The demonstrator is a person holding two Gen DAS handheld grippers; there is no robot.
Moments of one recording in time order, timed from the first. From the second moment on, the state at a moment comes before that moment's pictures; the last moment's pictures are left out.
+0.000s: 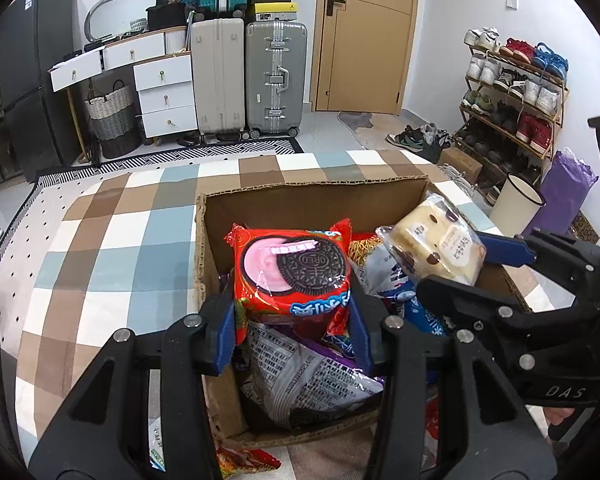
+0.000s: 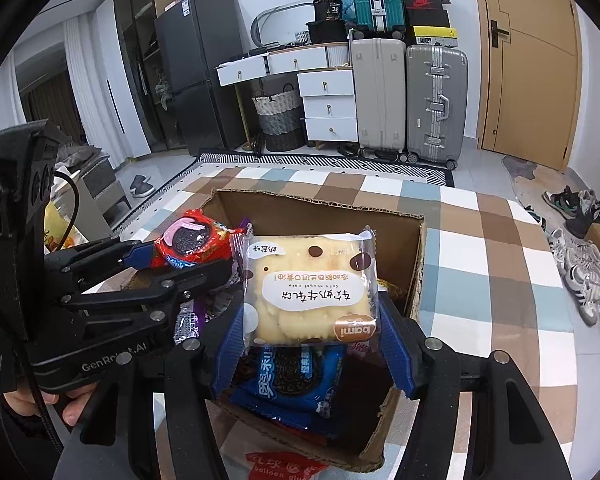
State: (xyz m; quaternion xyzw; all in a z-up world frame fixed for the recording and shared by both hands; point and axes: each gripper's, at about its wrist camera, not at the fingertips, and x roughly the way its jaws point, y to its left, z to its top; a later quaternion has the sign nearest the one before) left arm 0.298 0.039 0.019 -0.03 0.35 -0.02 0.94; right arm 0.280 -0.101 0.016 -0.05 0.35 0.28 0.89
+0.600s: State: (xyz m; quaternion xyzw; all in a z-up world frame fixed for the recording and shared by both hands) left arm 0.270 0.042 0.035 -0.04 0.34 -0.04 0.94; right arm 0.256 -0.116 0.033 -0.05 0.29 0.29 0.91
